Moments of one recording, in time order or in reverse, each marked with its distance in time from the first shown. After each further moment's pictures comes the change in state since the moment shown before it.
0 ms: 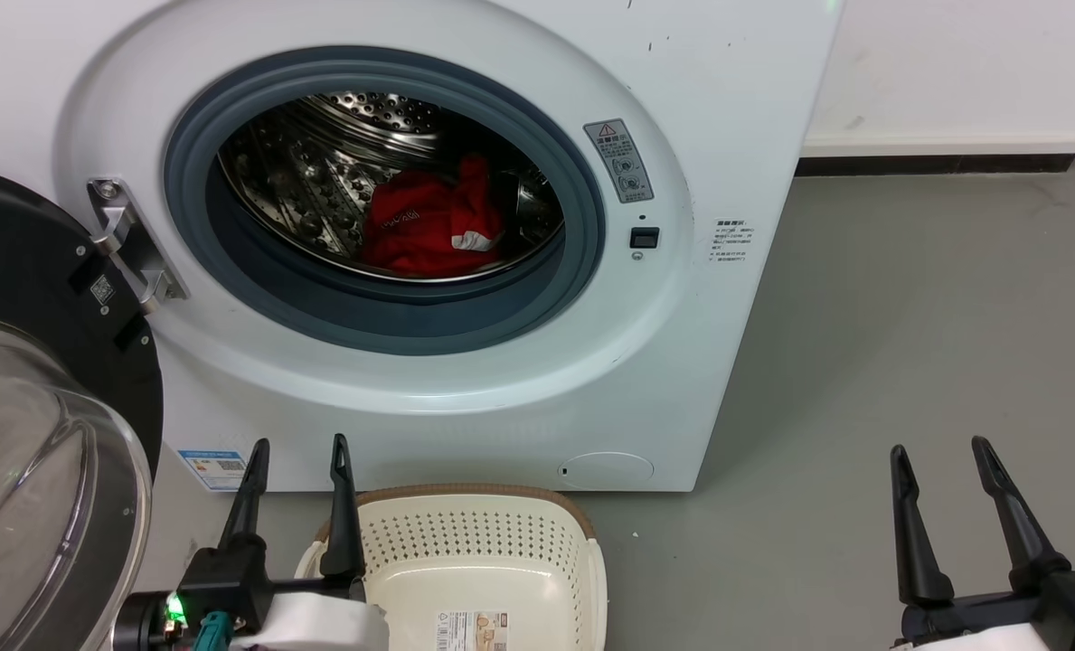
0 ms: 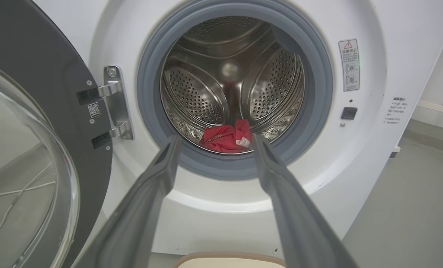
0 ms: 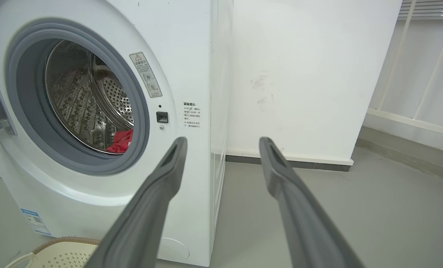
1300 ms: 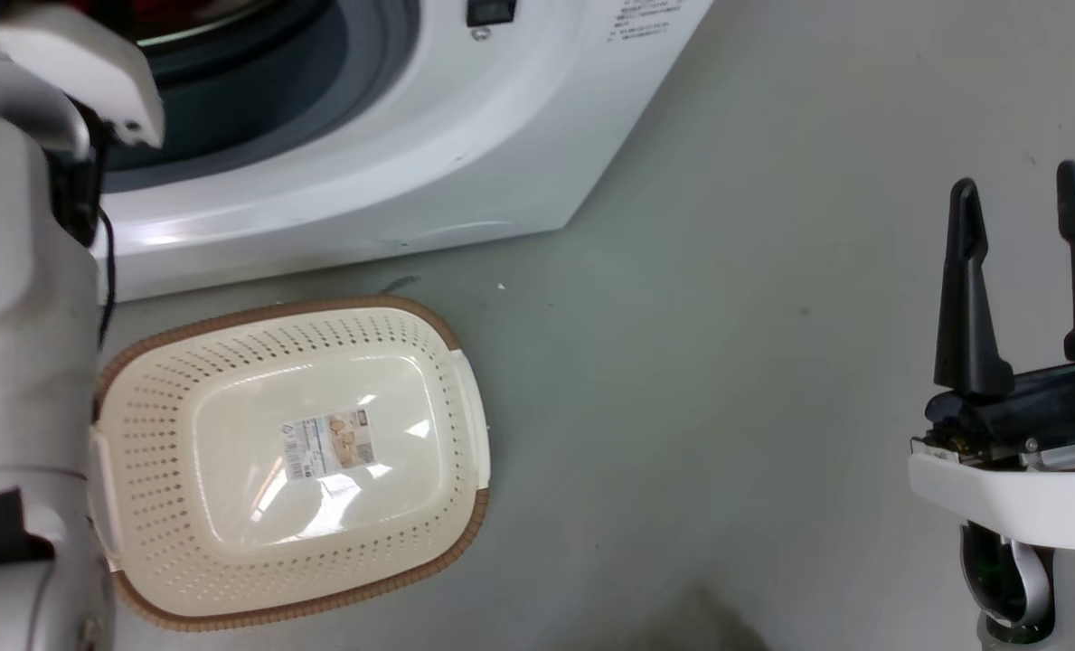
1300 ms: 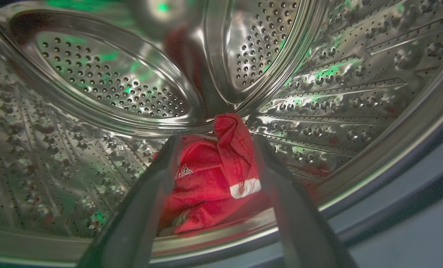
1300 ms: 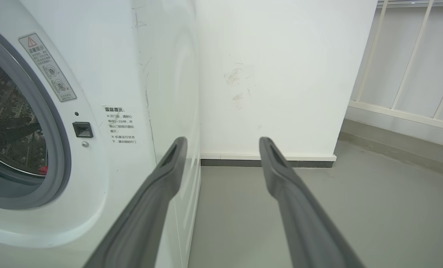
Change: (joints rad) left arm -1.112 0.265 0.072 0.771 0.111 -0.193 0.089; right arm -0.347 -0.001 0.049 -0.166 0.109 0.000 0.000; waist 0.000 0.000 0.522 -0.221
